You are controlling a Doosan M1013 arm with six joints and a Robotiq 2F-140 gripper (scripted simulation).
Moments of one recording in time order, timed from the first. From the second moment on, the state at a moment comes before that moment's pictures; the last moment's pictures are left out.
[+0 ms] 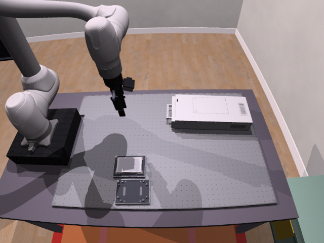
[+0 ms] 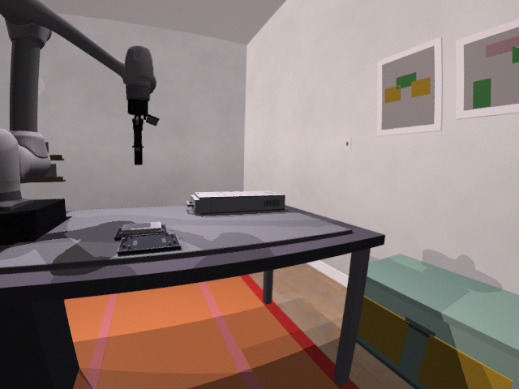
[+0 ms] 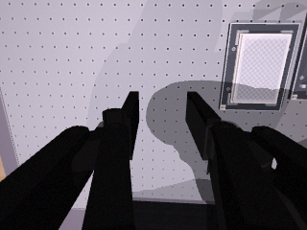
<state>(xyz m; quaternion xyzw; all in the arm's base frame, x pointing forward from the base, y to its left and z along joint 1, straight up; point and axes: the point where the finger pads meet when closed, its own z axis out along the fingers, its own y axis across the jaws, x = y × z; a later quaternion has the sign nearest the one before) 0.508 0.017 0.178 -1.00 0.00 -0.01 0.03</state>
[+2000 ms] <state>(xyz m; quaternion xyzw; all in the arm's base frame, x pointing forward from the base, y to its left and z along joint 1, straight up) 0.480 -0.001 0.184 -0.93 -0.37 0.00 0.00</state>
